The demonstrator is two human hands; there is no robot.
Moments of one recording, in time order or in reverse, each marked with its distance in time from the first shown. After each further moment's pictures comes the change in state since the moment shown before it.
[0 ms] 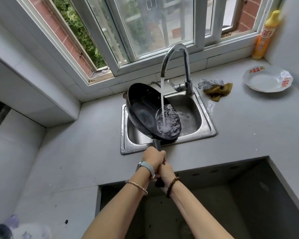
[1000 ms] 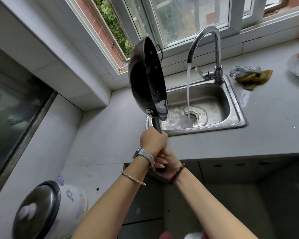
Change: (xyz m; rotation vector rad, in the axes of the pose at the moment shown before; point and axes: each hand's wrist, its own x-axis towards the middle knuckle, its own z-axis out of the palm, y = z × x) left_hand -0.049 -0.024 -0.064 0.050 0.345 0.049; right_hand -0.062 0.003 0.045 0.284 -0.605 0.137
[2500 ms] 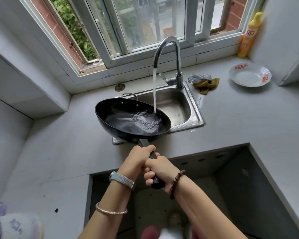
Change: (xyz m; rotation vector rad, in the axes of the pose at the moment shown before) left_hand -0.053 0.013 0.012 -0.627 -0.479 -0.219; right_hand -0.075 -0.019 0.024 -0.445 0.434 0.035
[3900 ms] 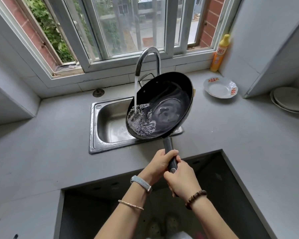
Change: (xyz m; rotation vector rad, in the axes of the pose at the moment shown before) left_hand 0.031 -0.016 0.099 -0.221 -0.610 0.273; right_hand -0.023 -0.004 -0.090 -0.848 0.643 -0.330
